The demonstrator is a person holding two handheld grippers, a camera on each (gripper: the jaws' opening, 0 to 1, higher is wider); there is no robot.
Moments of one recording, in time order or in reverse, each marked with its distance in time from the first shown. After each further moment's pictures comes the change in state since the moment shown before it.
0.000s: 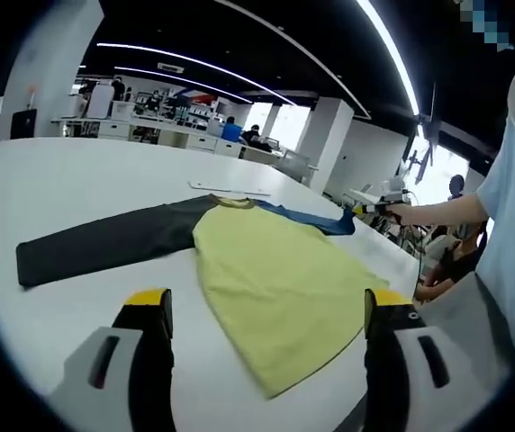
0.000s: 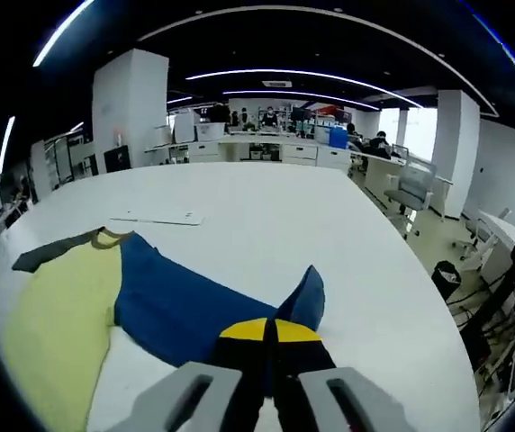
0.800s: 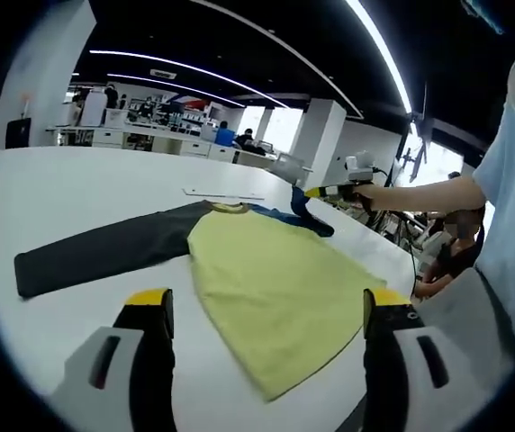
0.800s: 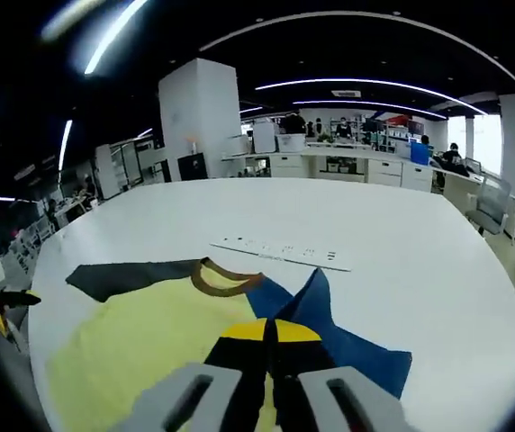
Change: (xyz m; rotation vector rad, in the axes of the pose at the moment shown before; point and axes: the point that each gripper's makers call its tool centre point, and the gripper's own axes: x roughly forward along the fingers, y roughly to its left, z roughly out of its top) left arm 0.002 -0.009 0.003 0.034 -0.010 -0.023; right arm 0.037 0.214 0.067 -0.053 -0.065 0.351
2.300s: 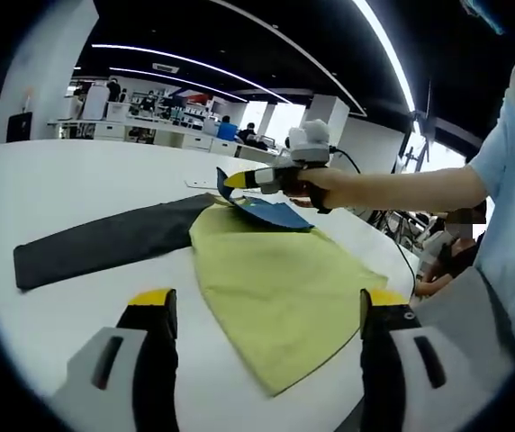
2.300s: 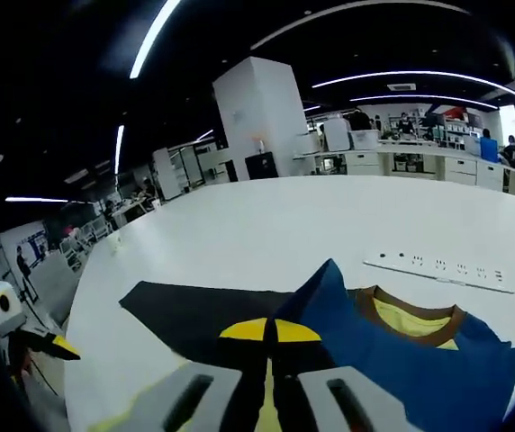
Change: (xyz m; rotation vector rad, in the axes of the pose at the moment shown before) left arm 0.001 0.006 -0.006 -0.019 0.021 0.010; right arm 0.104 0.204 0.010 -0.017 0.015 0.319
